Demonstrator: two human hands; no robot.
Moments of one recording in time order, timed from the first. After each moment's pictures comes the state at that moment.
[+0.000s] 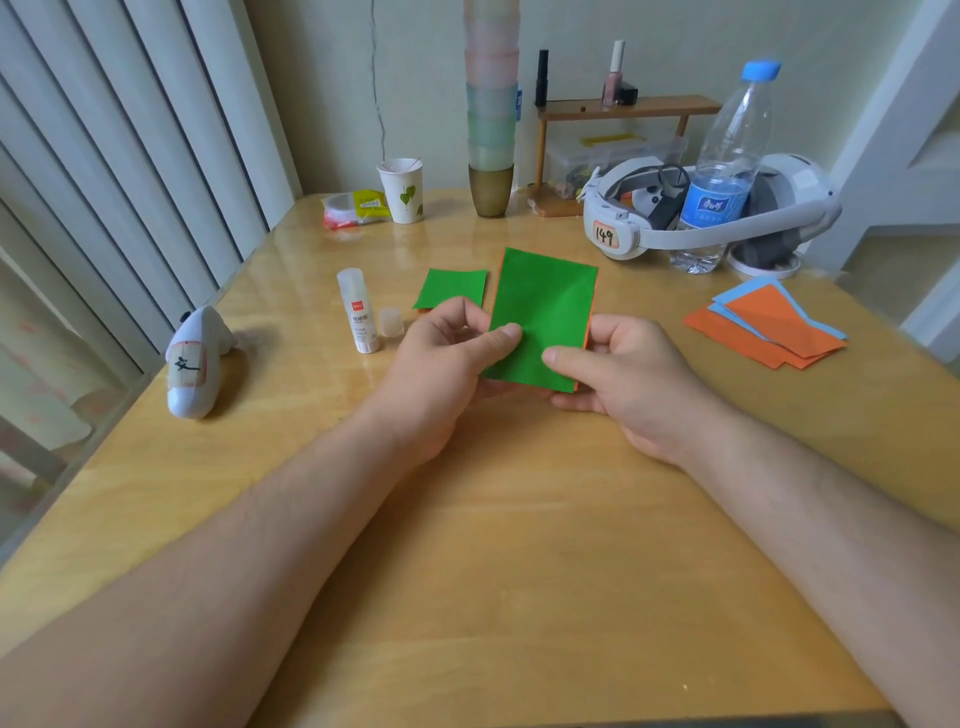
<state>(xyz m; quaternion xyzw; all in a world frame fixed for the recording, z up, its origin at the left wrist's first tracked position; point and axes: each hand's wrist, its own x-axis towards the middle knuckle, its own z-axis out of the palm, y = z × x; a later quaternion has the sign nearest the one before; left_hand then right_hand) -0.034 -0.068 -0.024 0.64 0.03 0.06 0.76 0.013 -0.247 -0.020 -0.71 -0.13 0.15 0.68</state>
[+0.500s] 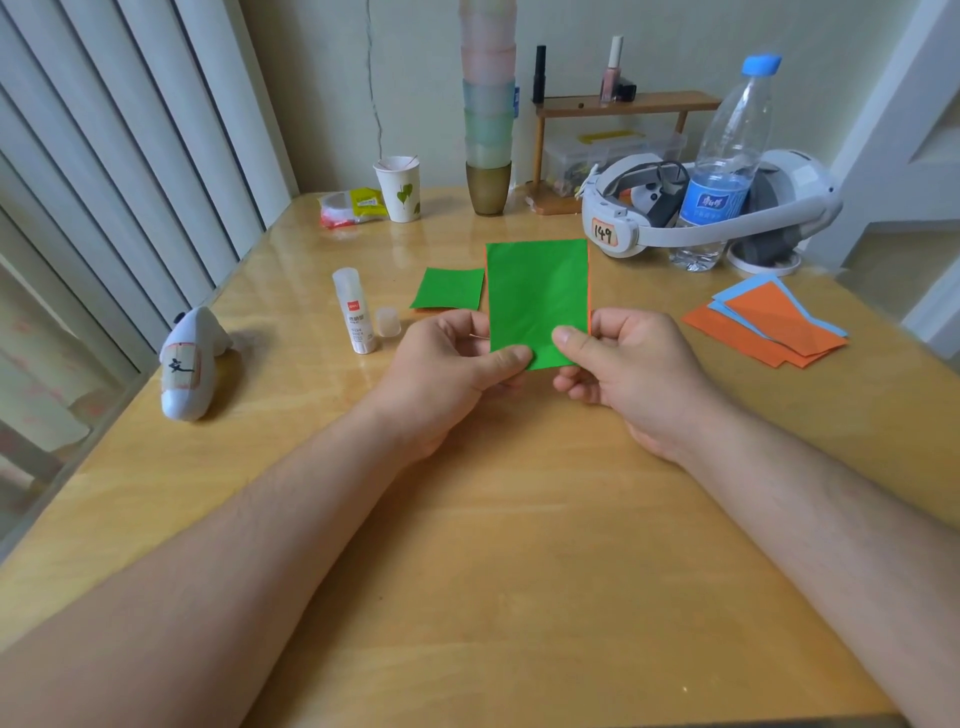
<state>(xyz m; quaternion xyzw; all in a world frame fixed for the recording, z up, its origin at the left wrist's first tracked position) -0.026 -0.065 -0.034 0.69 0.01 0.07 0.72 0.022 -0.249 -0.025 -0.73 -0.13 0.09 0.67</state>
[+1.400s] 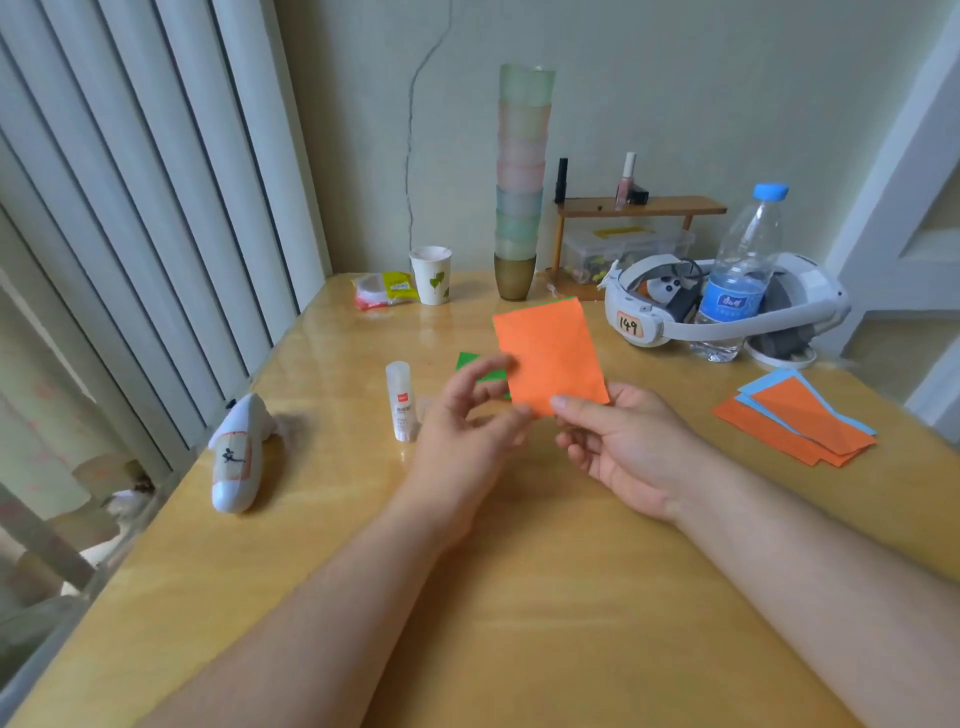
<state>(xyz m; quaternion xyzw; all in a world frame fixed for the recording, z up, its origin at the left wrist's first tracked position) -0.020 -0.045 -0.020 0.63 0.03 0.17 0.76 0.037 -0.203 -0.001 -0.63 -0.04 0.20 0.75</state>
